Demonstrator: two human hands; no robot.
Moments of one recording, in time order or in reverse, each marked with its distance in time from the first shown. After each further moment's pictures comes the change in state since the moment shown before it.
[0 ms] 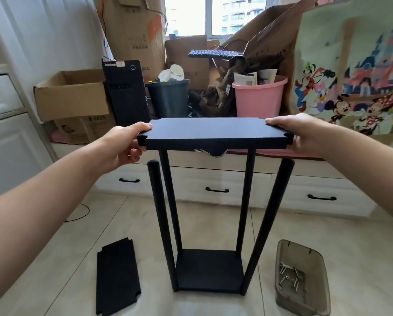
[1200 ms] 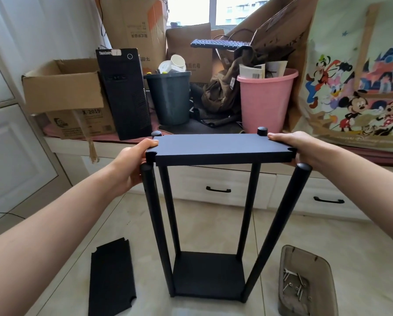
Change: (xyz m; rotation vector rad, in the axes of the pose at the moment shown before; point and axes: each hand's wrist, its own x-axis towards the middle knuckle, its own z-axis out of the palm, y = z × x) left_hand 0.039 -0.056 0.027 -0.087 0.053 -0.086; right_hand 0.096 0.054 0.002 -0.073 -0.037 0.040
